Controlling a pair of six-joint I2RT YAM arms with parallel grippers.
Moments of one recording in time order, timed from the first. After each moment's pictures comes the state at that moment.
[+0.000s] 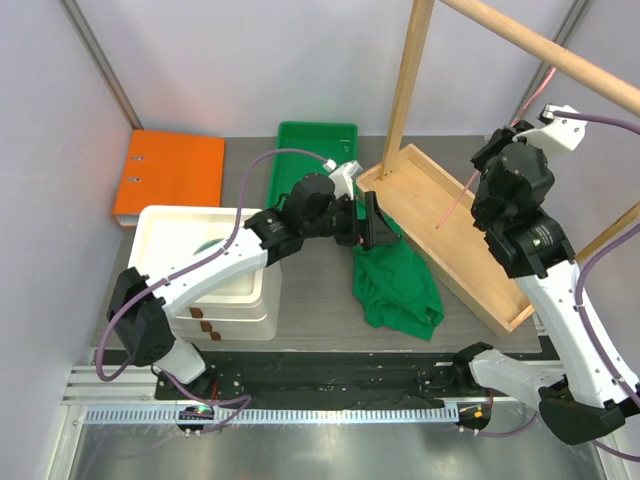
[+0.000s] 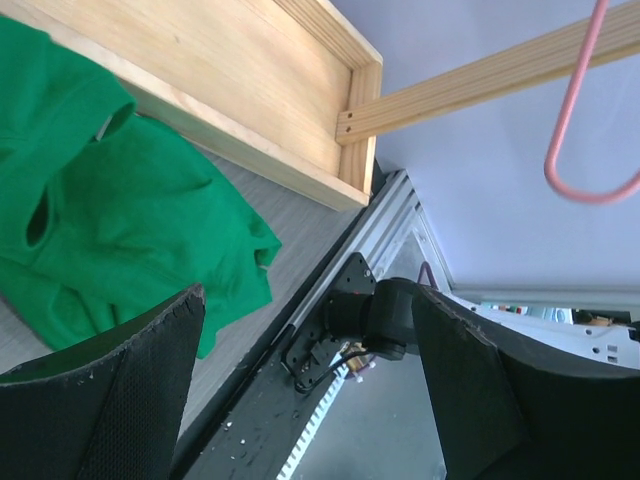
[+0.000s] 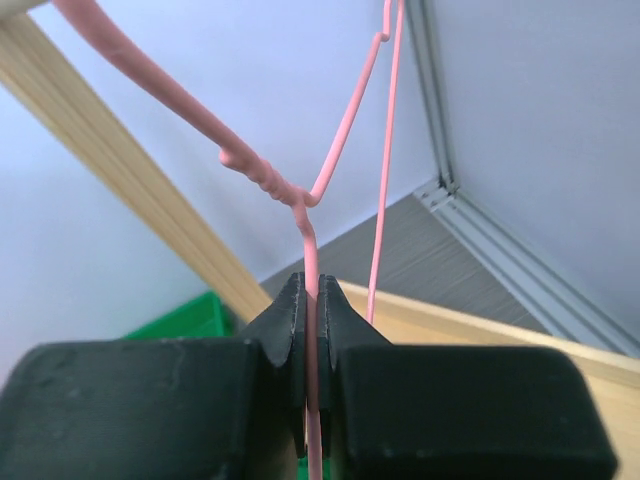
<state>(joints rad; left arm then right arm) -0.86 1.55 1.34 -0.18 0.32 -0.79 0.42 1.04 1.42 -0.35 0.85 0.36</state>
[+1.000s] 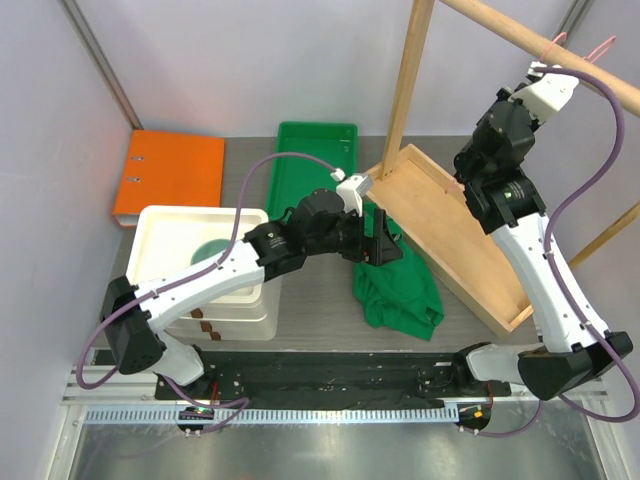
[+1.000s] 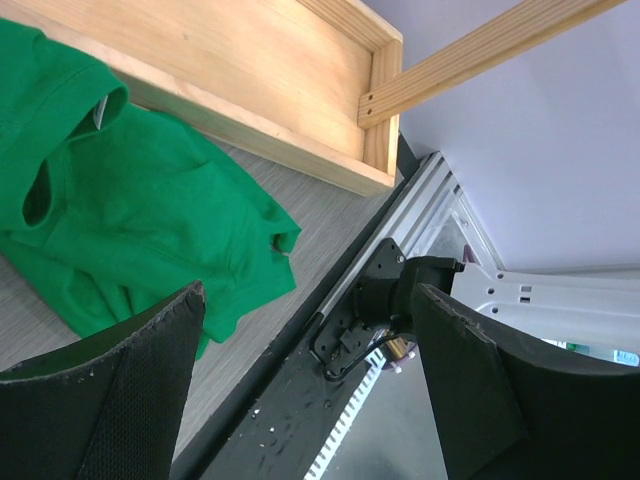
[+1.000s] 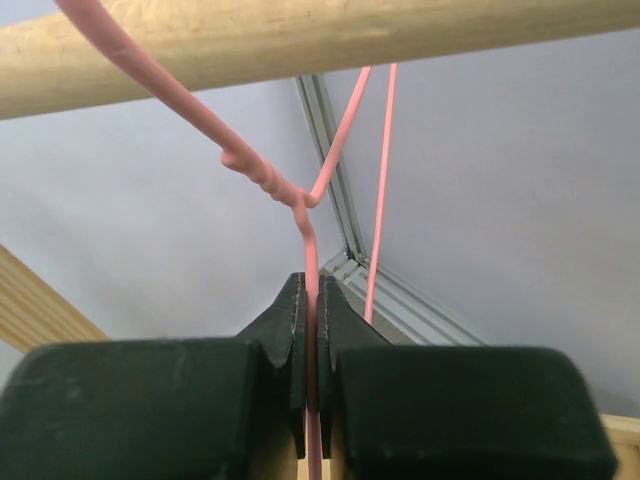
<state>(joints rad) -1.00 1.49 1.34 -0.25 0.15 -0.68 0.35 1.28 1.55 -0.06 1.08 0.07</state>
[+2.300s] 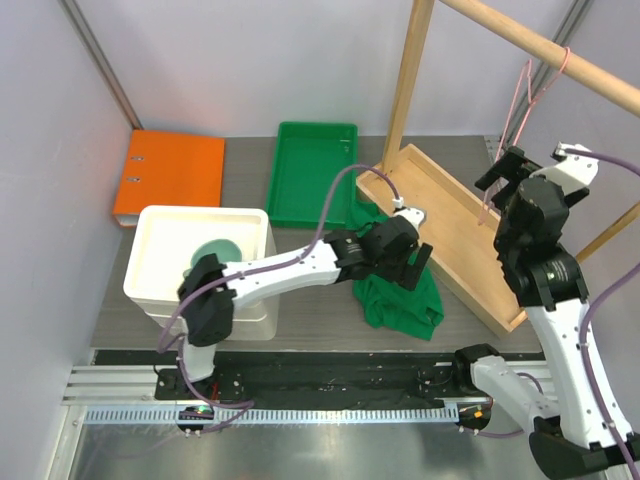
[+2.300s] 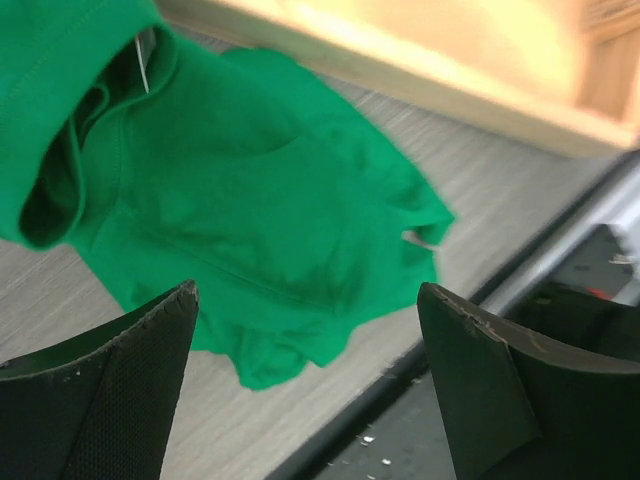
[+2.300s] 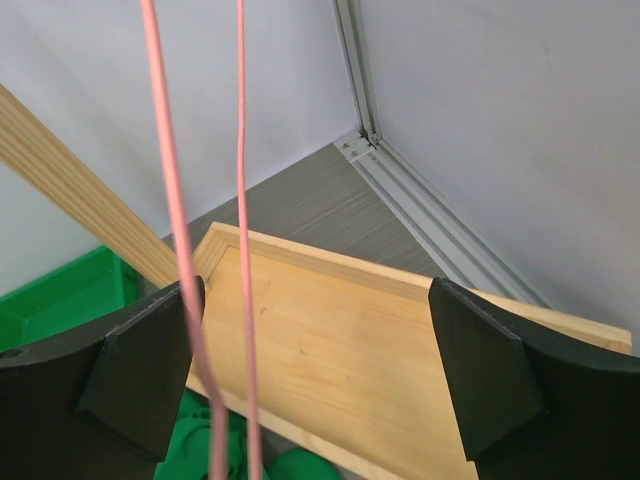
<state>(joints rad) -1.15 1.87 1.64 -0.51 -0.17 -0.50 0.21 0.88 1.22 -0.46 0.69 0.32</state>
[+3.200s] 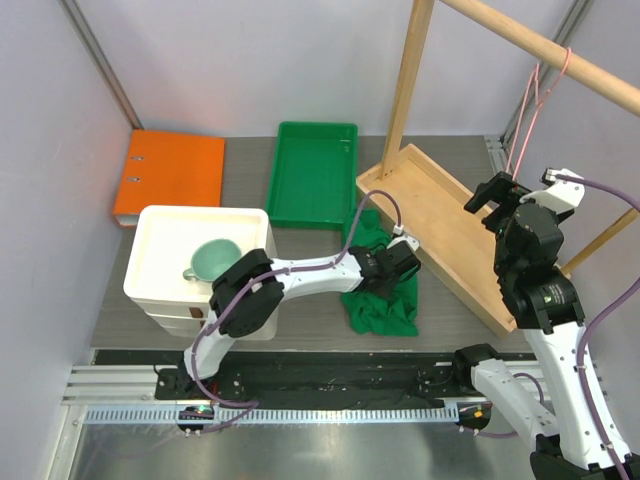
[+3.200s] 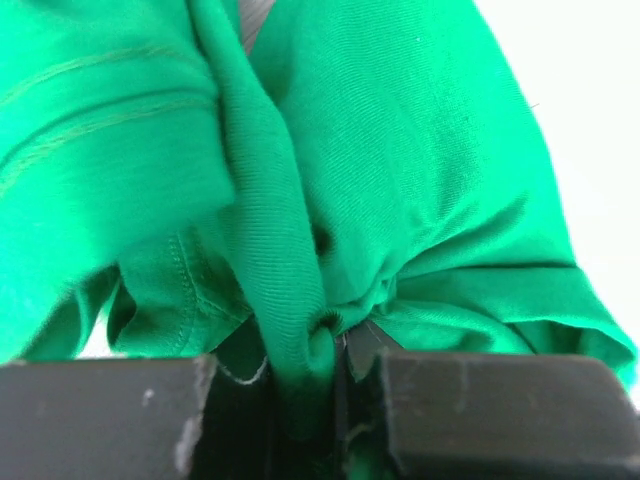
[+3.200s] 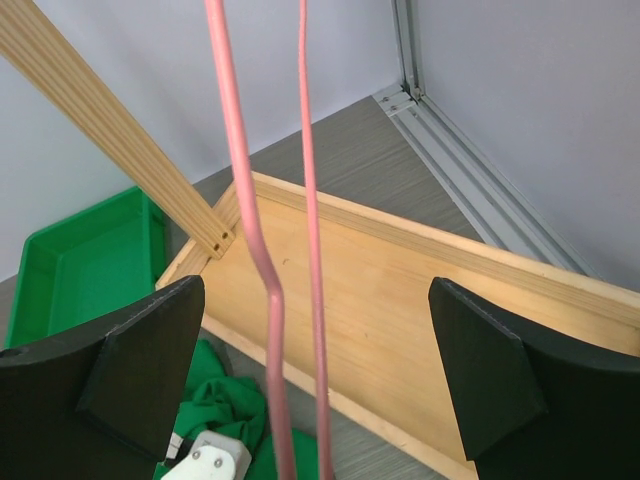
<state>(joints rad) -1.15 2.13 1.62 -0.52 -0.27 -0.43 0.21 0.72 1.05 -0.48 0.56 0.37</state>
